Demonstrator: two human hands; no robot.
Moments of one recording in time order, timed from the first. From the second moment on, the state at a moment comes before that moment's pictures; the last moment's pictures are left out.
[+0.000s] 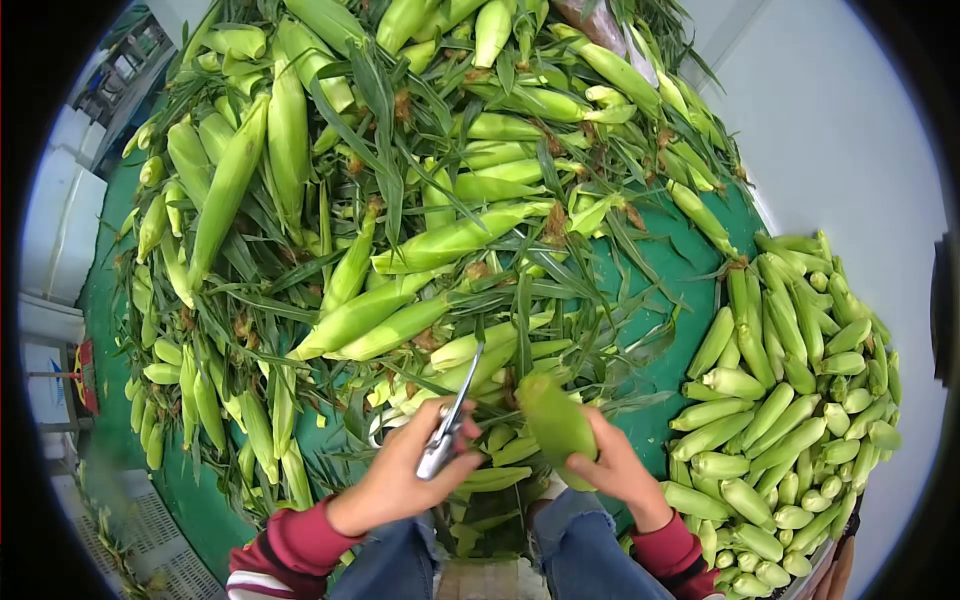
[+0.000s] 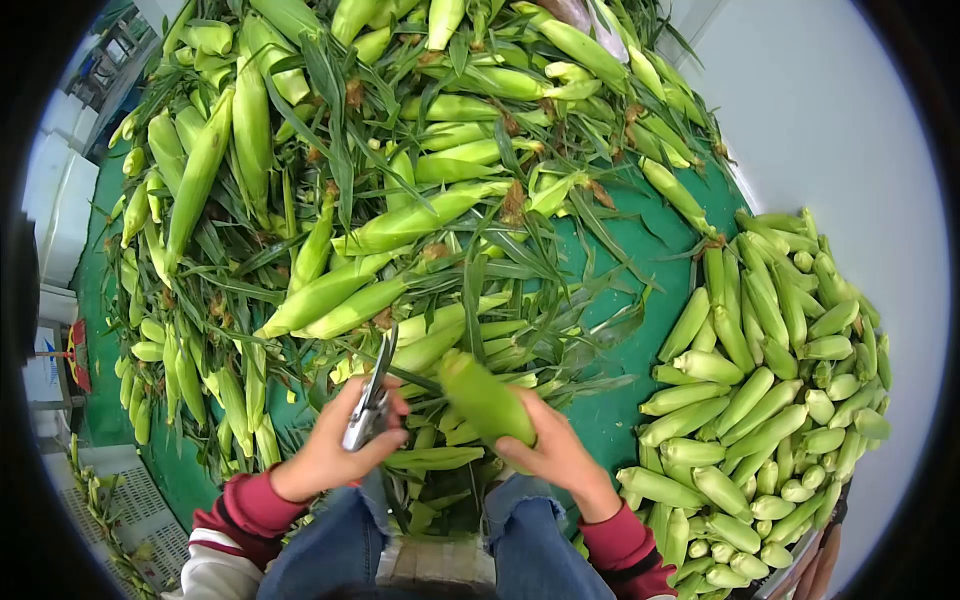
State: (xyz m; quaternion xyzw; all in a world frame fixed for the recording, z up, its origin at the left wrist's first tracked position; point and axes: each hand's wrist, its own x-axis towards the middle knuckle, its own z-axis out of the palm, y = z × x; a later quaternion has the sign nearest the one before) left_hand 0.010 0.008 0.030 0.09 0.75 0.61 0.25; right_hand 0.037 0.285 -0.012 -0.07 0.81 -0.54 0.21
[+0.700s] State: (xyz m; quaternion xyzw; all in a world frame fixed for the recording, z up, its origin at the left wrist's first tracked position) left_hand -0.011 0.026 0.021 -0.18 0.52 0.78 0.29; right_hand 0.050 0.236 -0.006 -0.13 0.92 -0.37 0.03
